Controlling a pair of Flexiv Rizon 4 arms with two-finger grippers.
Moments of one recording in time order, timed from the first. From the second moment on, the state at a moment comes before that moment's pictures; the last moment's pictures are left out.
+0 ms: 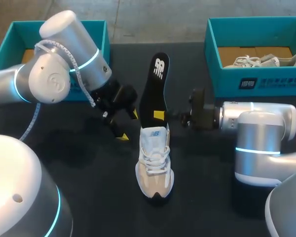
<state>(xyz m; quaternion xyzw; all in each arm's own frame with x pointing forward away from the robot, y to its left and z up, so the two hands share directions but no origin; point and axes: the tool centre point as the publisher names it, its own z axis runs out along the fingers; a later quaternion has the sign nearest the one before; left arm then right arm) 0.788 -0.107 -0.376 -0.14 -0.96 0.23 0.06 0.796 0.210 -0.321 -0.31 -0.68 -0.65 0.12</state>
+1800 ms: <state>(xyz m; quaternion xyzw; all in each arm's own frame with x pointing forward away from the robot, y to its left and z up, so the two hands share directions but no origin) 0.788 -0.107 -0.376 -0.14 -0.96 0.23 0.06 0.774 0.206 -0.343 -0.35 -0.68 -0.62 0.17</state>
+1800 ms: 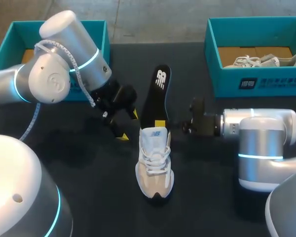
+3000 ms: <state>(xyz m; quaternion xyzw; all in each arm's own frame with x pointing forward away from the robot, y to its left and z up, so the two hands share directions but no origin) 0.788 -0.107 -0.376 -0.14 -0.96 0.23 0.06 0.756 0.210 -0.352 -0.36 -0.69 -0.59 0.23</state>
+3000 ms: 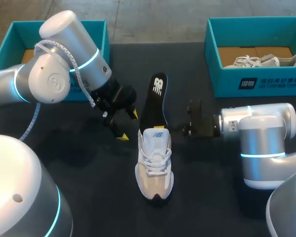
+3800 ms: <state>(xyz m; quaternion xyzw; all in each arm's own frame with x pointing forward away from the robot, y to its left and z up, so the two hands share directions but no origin) 0.788 -0.107 -0.376 -0.14 -0.96 0.23 0.06 0.758 0.216 -0.342 -0.34 -0.69 -0.59 0.22</state>
